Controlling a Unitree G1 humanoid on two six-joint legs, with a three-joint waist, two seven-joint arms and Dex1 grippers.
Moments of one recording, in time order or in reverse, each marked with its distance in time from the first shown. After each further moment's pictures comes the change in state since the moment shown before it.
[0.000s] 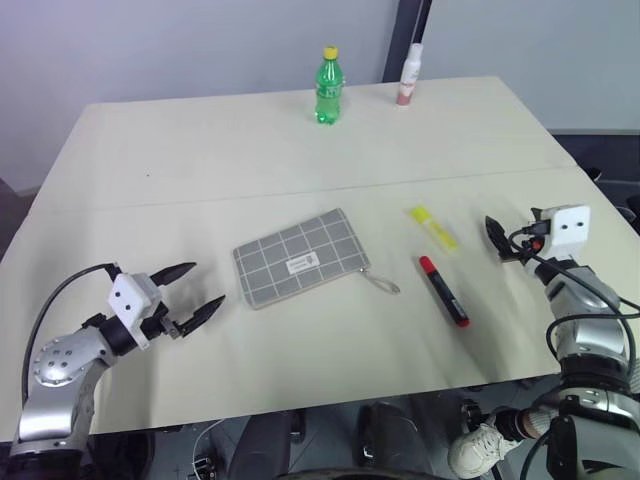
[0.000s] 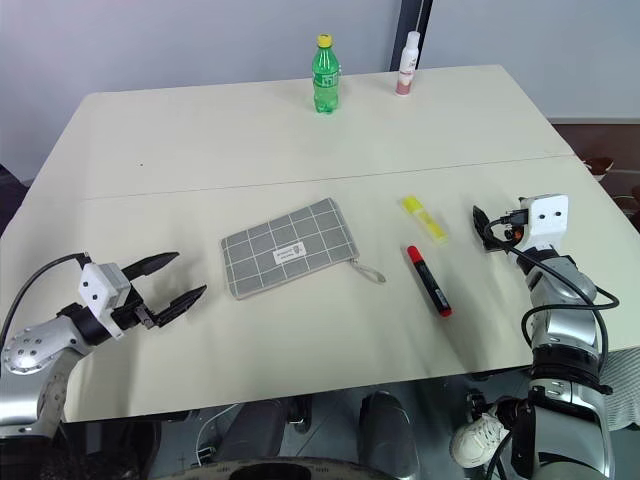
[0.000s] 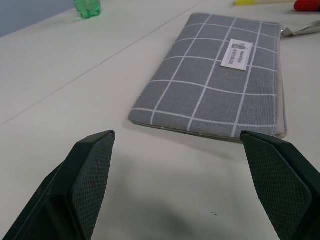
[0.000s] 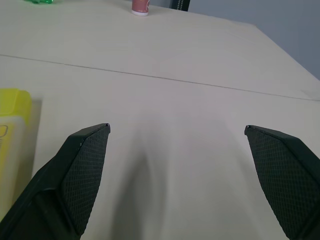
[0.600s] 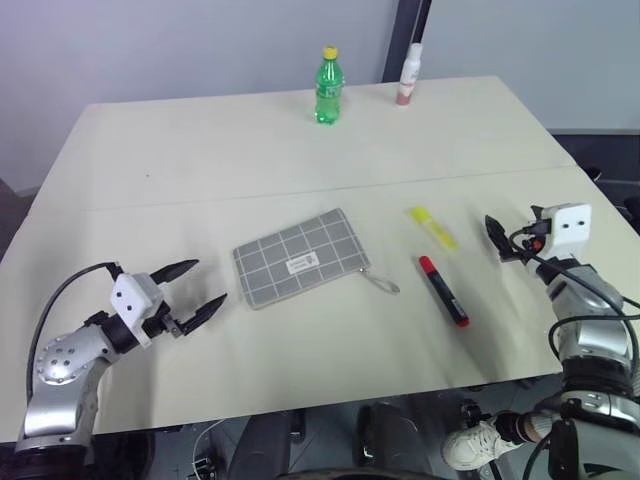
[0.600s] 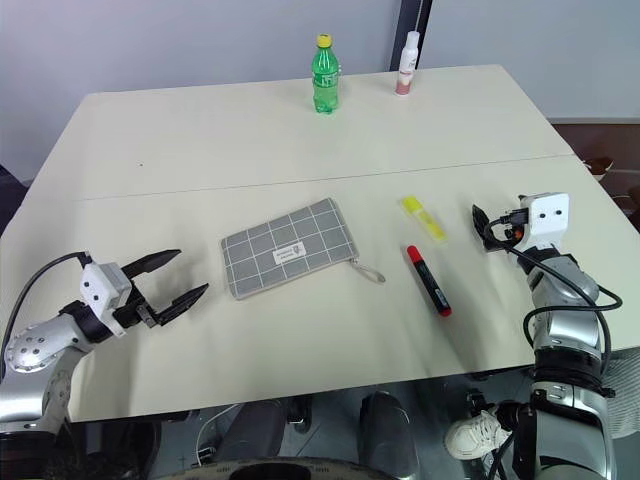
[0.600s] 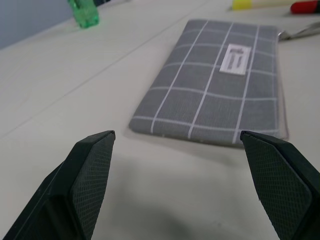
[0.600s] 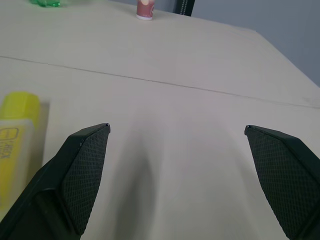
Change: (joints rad) left arm -0.021 -0.010 -0.005 0.026 0.001 -0.080 -0.030; right arm 0.023 -0.002 0.000 -0.069 0.000 0.026 0.005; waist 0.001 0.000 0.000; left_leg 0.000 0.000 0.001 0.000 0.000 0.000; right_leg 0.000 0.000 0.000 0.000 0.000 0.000
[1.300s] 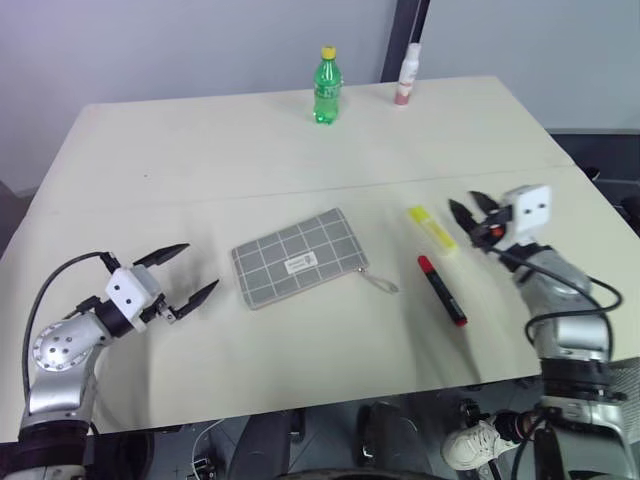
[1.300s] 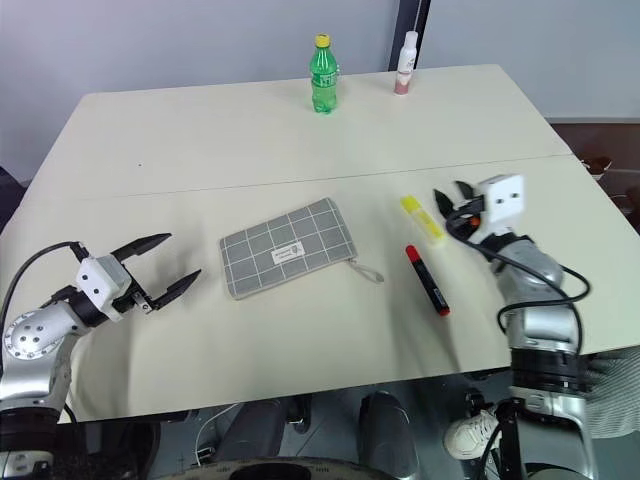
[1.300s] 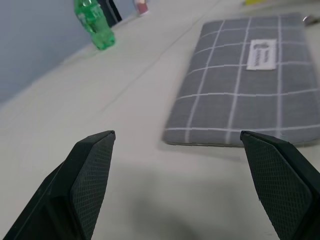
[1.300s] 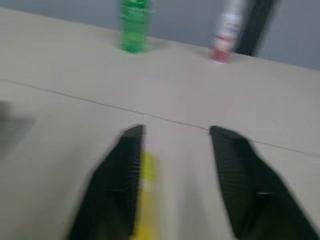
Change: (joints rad) left arm -0.154 0.031 -0.002 0.255 0.143 -0.315 0.010; right arm -0.001 0.128 0.218 -0.407 0.055 0.220 0.028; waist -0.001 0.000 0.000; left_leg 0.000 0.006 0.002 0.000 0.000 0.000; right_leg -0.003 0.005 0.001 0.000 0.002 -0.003
